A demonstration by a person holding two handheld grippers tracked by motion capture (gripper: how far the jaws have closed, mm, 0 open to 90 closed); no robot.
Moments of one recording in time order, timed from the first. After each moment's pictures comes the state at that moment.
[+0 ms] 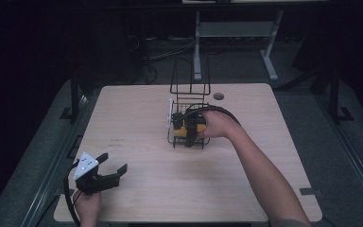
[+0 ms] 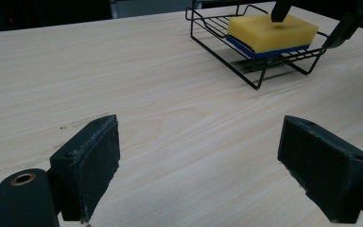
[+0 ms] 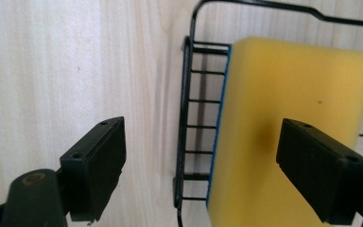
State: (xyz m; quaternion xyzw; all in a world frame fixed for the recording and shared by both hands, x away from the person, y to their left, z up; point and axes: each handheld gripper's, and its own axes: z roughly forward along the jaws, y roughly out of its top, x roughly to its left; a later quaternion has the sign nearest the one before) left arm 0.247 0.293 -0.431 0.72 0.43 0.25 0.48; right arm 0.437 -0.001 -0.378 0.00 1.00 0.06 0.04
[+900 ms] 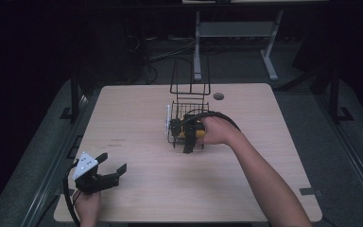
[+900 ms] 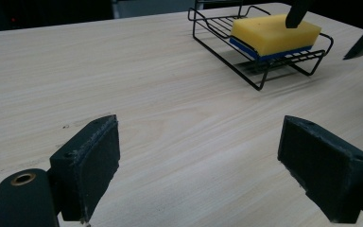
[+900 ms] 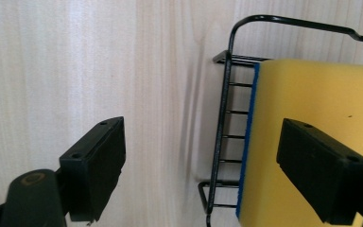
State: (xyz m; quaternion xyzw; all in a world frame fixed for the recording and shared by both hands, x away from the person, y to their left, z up) left arm 0.248 0.295 -0.431 0.72 0.43 0.25 0.48; right arm 0.413 0.003 -0.376 -0.01 1.00 0.07 0.05
